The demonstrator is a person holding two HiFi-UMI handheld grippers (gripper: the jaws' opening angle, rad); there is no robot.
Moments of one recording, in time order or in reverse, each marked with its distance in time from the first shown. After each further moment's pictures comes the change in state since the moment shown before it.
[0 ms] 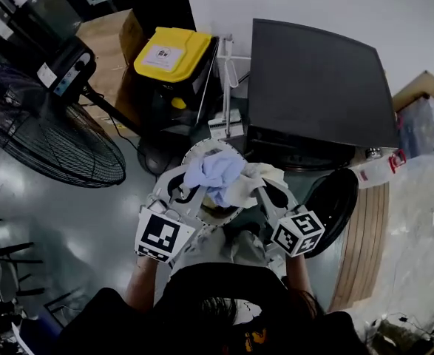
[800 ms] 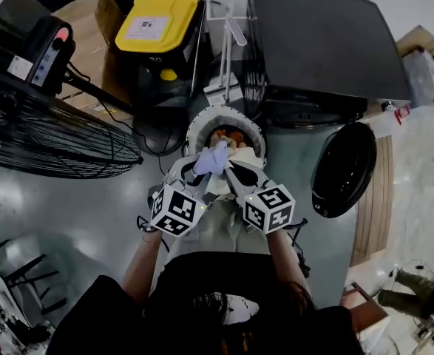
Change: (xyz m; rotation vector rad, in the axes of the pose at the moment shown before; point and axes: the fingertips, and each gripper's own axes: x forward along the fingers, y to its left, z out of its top) left arm -0.004 0.007 -0.179 0.109 0.310 -0.243; right arm 0.104 0.081 -0.111 0.033 0.151 -0.045
